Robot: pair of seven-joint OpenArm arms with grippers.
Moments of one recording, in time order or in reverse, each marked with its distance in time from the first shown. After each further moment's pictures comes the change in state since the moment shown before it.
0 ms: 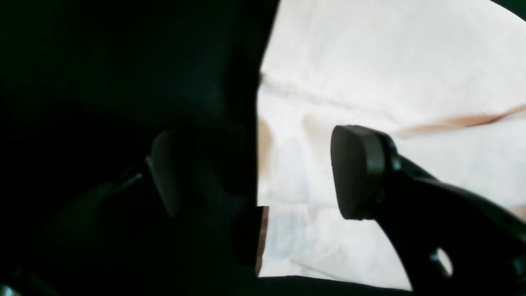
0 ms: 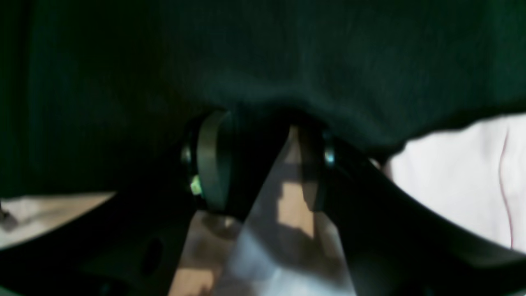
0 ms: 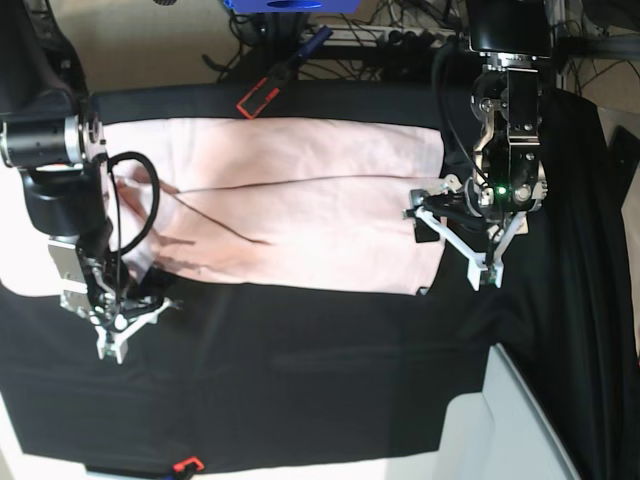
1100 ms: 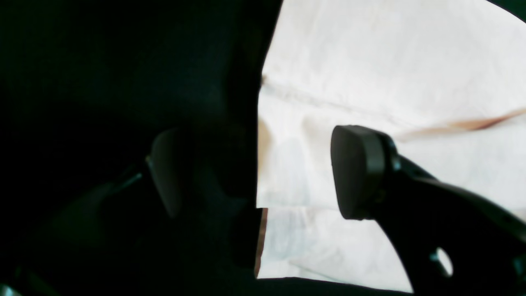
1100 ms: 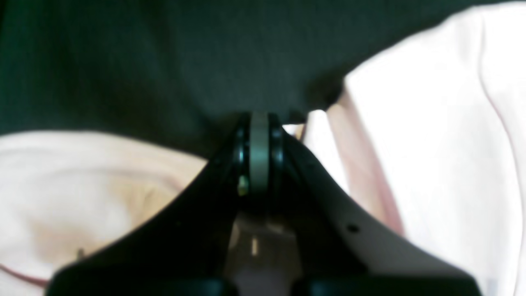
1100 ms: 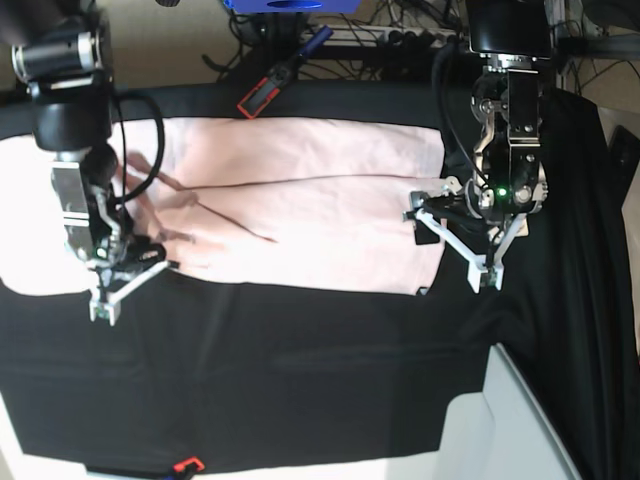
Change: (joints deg) left arm -0.3 0.1 0.0 0.0 0.0 0.0 0.0; right arm -18.6 0.2 0.5 30.3 -0.1 -7.6 -5.6
